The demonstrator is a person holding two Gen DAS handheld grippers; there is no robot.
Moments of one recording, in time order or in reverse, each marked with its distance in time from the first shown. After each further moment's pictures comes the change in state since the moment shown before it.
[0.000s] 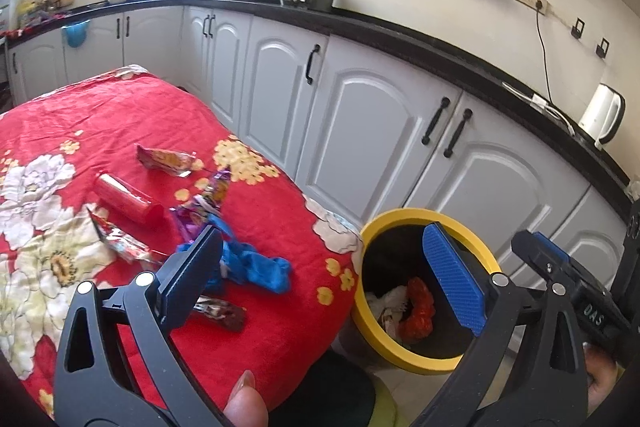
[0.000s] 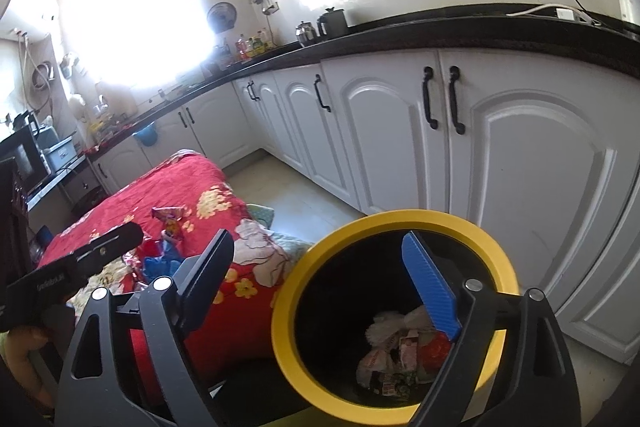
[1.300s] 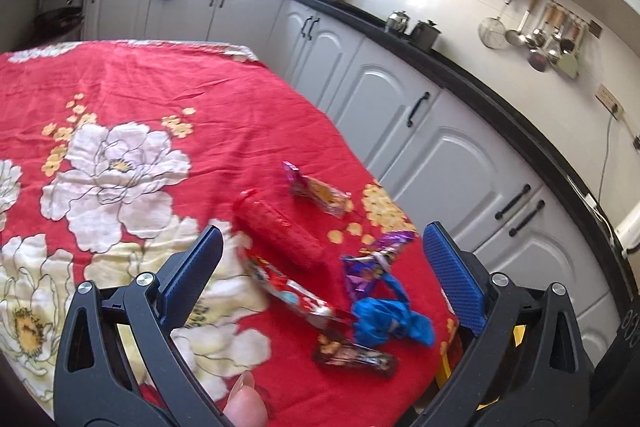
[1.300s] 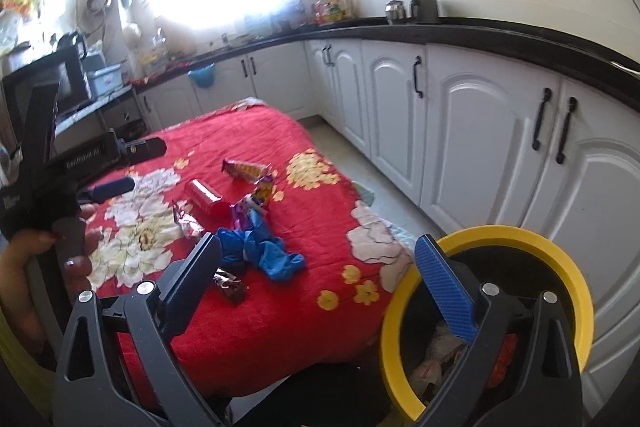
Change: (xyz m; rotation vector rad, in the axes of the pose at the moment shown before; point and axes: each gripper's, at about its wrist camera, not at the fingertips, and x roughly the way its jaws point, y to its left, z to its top) left arm -0.019 0.153 0.025 -0.312 -0.045 0.143; right arm 0.060 0.123 -0.011 -0.247 0.119 0.133
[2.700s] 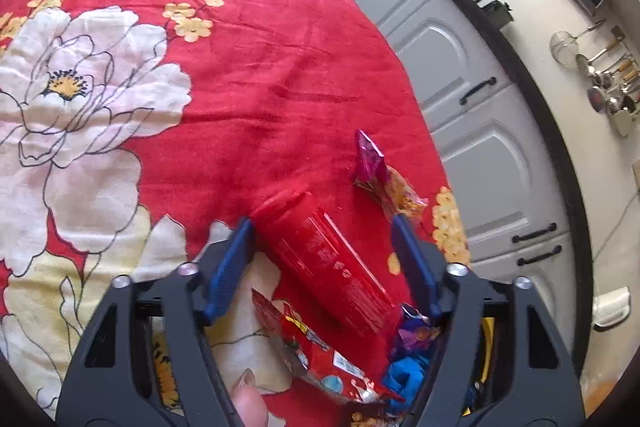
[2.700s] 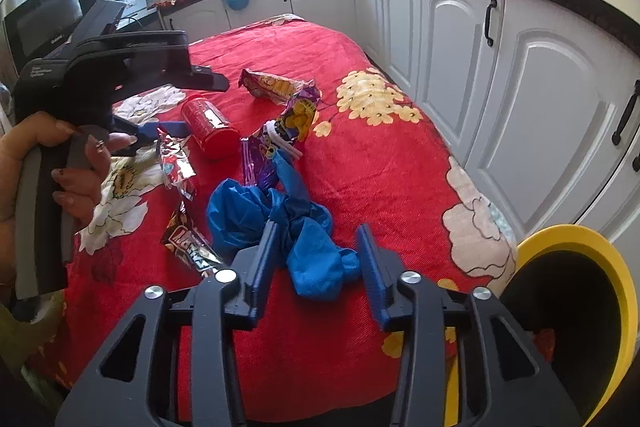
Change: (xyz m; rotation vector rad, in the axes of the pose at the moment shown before) left arm 0.113 0.054 0.015 -0.286 0.286 0.022; right arm 0.104 0.023 -0.011 -0.103 0.247 0.124
